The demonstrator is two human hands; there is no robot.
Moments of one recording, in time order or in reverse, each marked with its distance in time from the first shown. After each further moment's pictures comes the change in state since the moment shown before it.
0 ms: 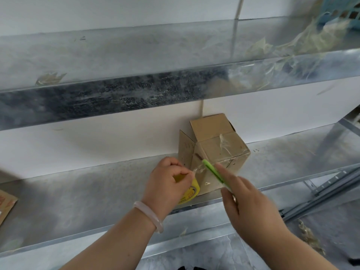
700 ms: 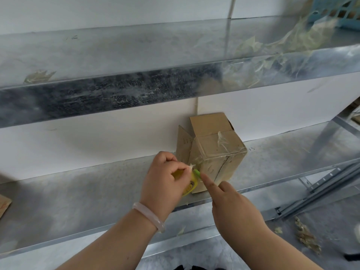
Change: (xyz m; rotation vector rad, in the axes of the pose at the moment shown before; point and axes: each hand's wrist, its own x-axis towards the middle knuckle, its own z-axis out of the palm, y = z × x) left_hand -0.001 0.005 0.007 0.073 0.175 0.133; right_hand 0.002 -0.005 0.021 -0.256 -0.271 0.071
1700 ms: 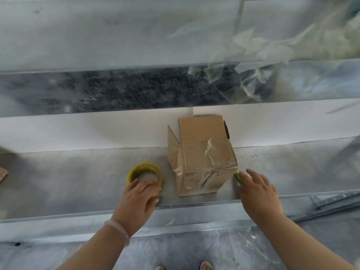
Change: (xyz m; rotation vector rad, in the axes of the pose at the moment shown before) left_hand -0.049 -0.107 0.048 0.352 -0.148 0.136; right_hand 0.076 0.168 0.041 -0.122 -0.078 0.187
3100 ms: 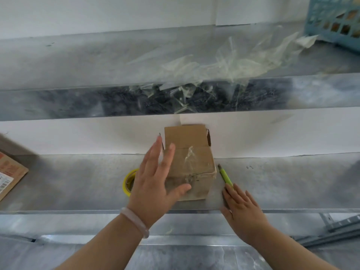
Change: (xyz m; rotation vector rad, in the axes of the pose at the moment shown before) left_hand 0.069 0.130 -0.057 0.026 0.221 -0.029; right_hand 0.003 0.026 0.021 0.039 -0.125 -0.397
